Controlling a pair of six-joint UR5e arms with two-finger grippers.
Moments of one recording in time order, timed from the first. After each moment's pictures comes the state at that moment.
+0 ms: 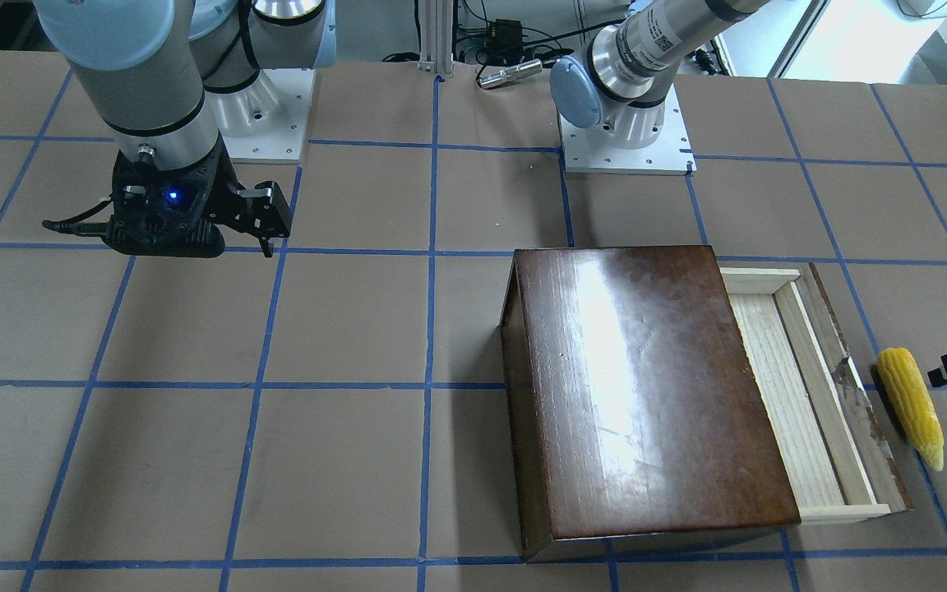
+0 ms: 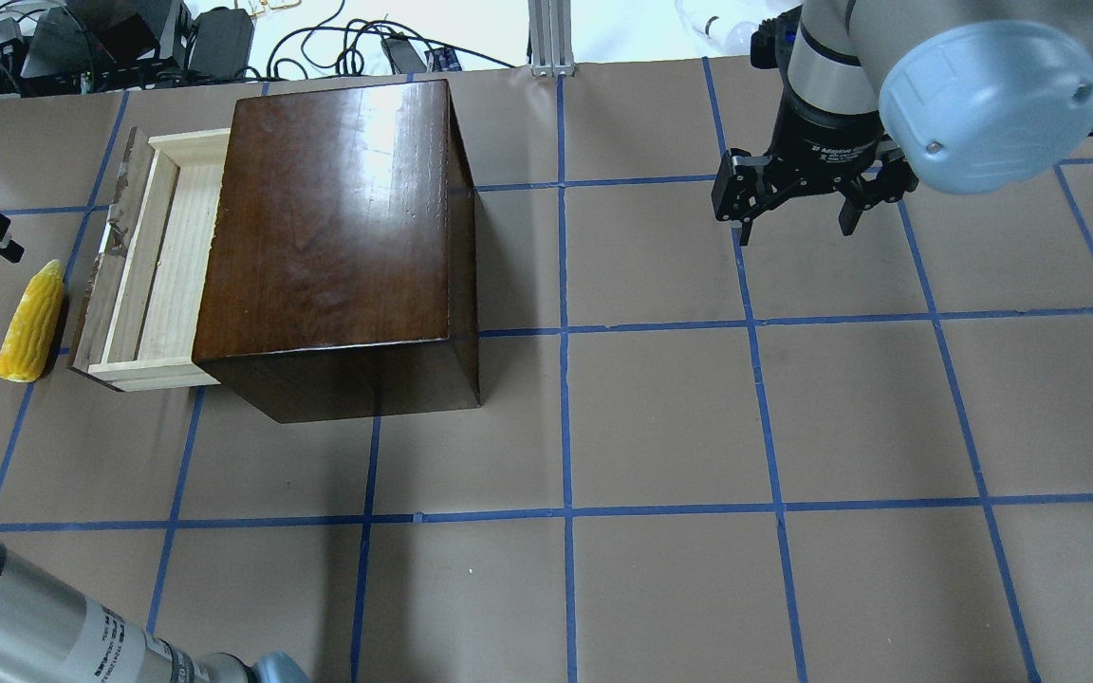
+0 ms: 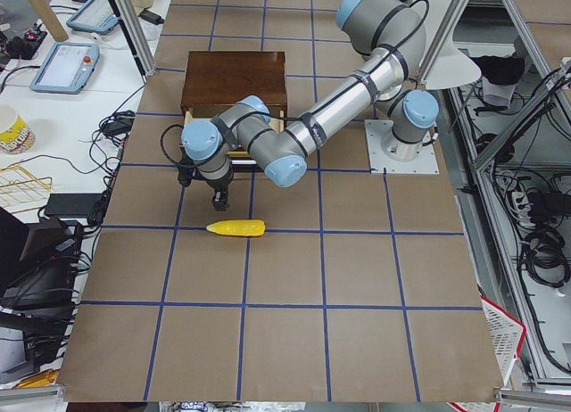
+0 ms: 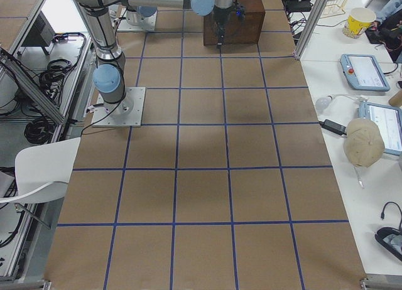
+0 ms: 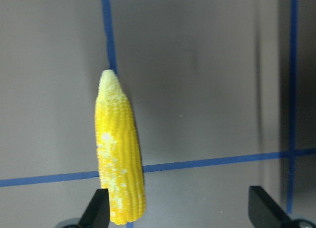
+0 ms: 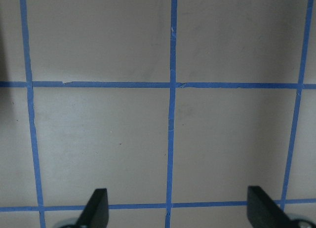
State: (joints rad) left arm -0.88 -2.12 -1.32 -1.37 1.56 0.68; right arm 1.65 -1.48 1.58 -1.62 -1.63 0.06
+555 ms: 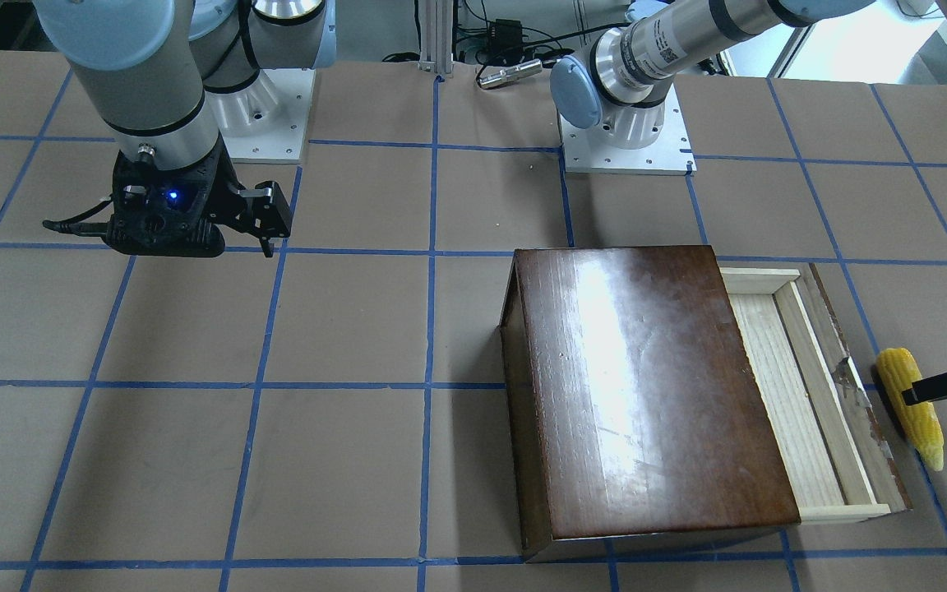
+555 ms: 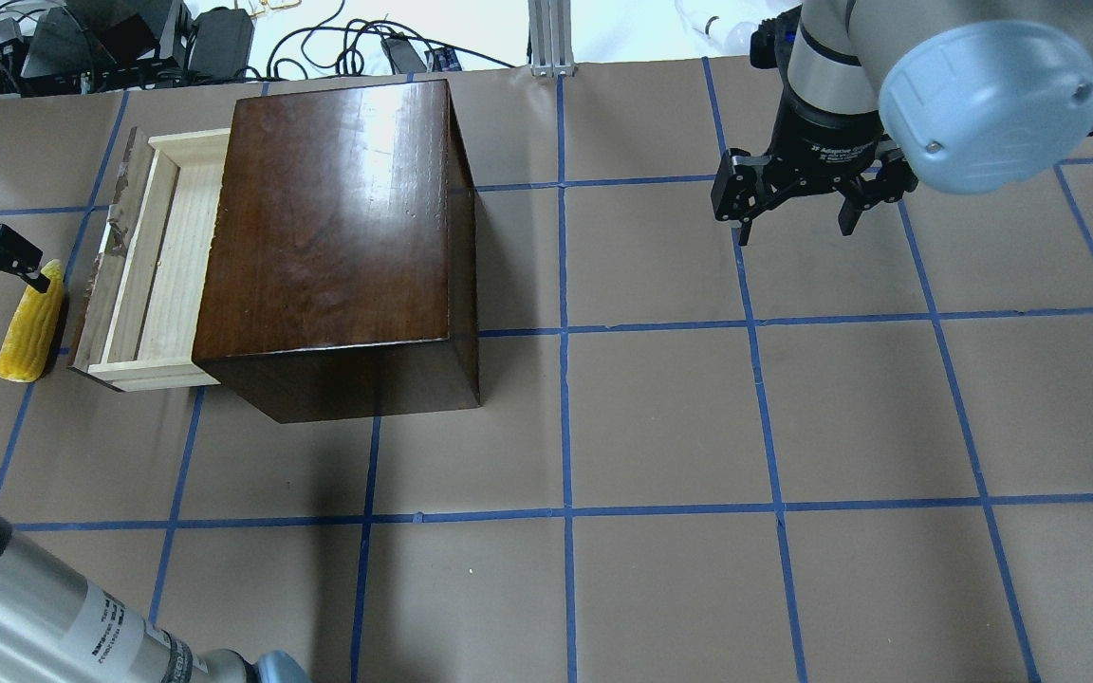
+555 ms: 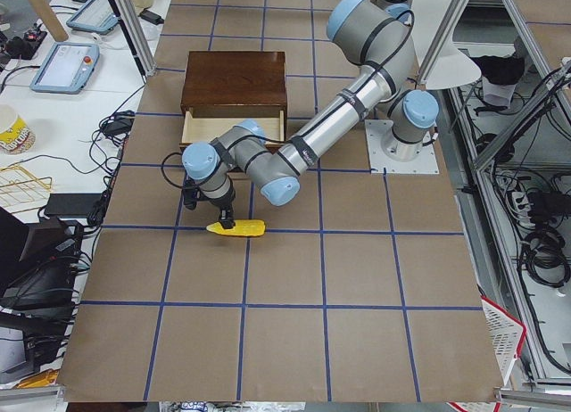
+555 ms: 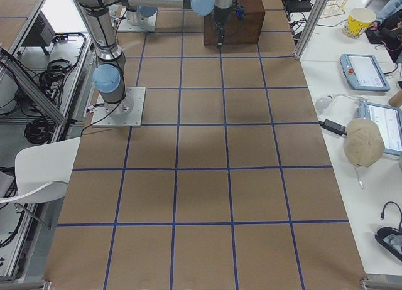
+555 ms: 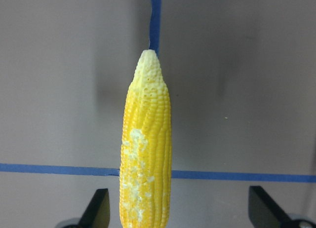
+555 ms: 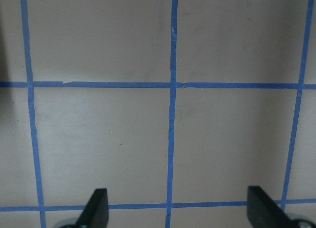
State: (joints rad) left arm -0.88 -2.20 -1.36 -1.26 1.62 0.58; right arm 1.65 -1.48 1.58 -1.63 -1.63 0.06
